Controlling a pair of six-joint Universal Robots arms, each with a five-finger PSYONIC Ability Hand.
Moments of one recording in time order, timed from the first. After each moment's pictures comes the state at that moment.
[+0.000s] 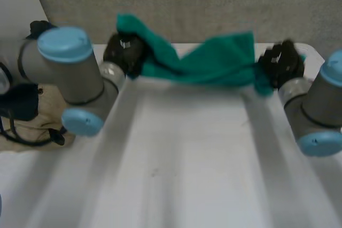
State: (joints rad) left arm 4.20 -2.28 -1.01 3.25 -1.59 3.45; right arm 1.86 -1.05 1.43 -0.36 1.55 2.25; left_hand 1.13 1.20 1.20 1.20 0.97; right_hand 1.10 1.17 1.19 1.20 1.01
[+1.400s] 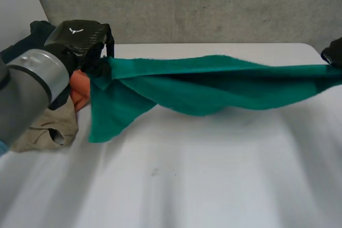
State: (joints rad) left arm 4.30 -1.73 -1.31 2.92 -1.52 3.32; right arm 1.56 -1.37 1.33 0.32 1.39 2.18; left_hand 1.13 1.20 1.20 1.20 0.97; right_hand 1.14 1.18 1.19 1.20 0.98
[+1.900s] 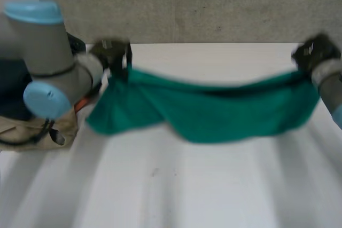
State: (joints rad) left arm 4.32 -2.31 -0.73 2.91 -1.48 3.28; right arm 1.74 -1.05 1.17 -0.05 1.59 2.12; left_hand 1.13 1.20 1.20 1.20 0.97; right_hand 1.14 1.18 1.19 1.20 0.98
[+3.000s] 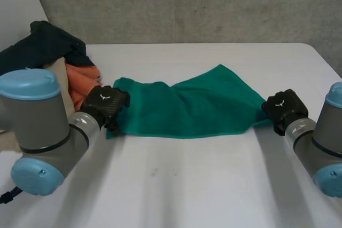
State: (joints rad) left arm 4.29 -2.00 -1.57 3.23 -1.53 3.47; right arm 1.79 -1.10 1.68 -0.24 1.52 2.35; left_hand 0.53 0.53 0.53 0.51 0.34; right_hand 1.14 1.18 1.19 1.20 0.99
